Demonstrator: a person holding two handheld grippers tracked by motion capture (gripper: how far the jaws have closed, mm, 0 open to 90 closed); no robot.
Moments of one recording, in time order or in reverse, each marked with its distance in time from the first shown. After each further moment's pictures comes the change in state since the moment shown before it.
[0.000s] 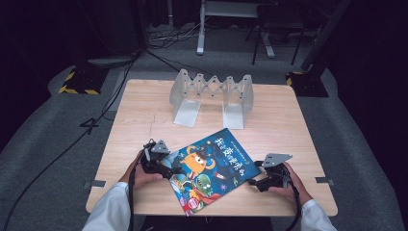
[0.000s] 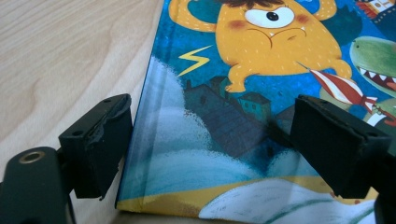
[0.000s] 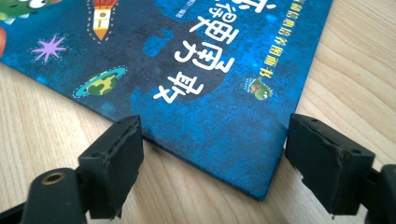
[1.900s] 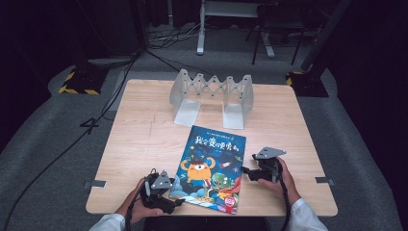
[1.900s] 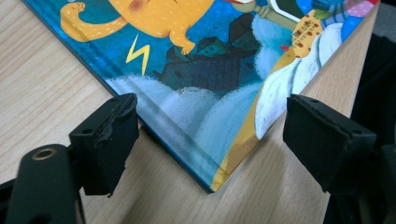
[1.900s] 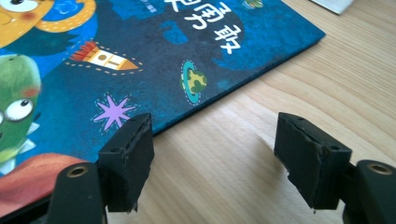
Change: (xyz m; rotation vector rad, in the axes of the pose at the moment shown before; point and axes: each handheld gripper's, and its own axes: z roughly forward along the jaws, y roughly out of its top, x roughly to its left) left arm -0.088 -0.037 -0.019 -0.019 -0.070 0.060; right arm -0.002 0.018 0.017 -0.016 -0.191 0.155
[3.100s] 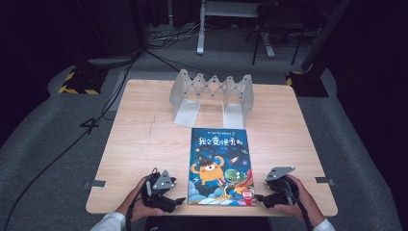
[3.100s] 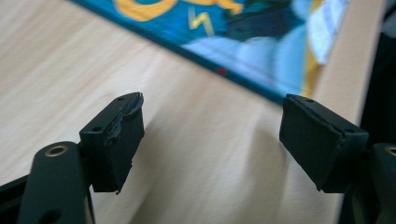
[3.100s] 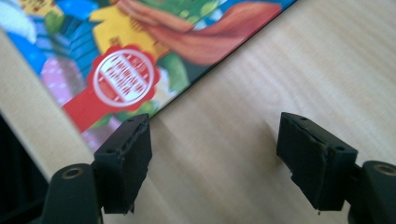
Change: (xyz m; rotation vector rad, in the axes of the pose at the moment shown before) left arm 0.003 0.001 0.002 0.019 0.069 0.060; right arm 0.035 -0.030 -0.062 0.286 0.077 -0.067
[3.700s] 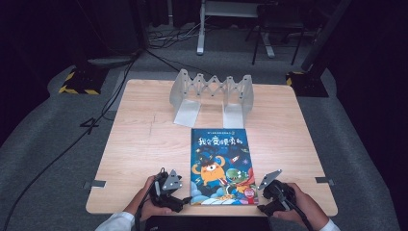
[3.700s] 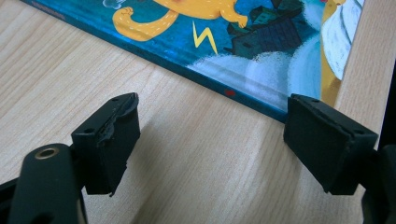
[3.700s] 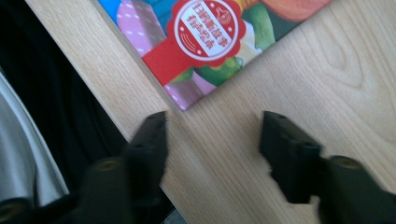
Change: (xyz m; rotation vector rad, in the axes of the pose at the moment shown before) left arm -0.012 0.013 0.015 -0.002 0.005 0.014; right arm 0.025 0.015 -0.009 0.246 0.040 -0.097
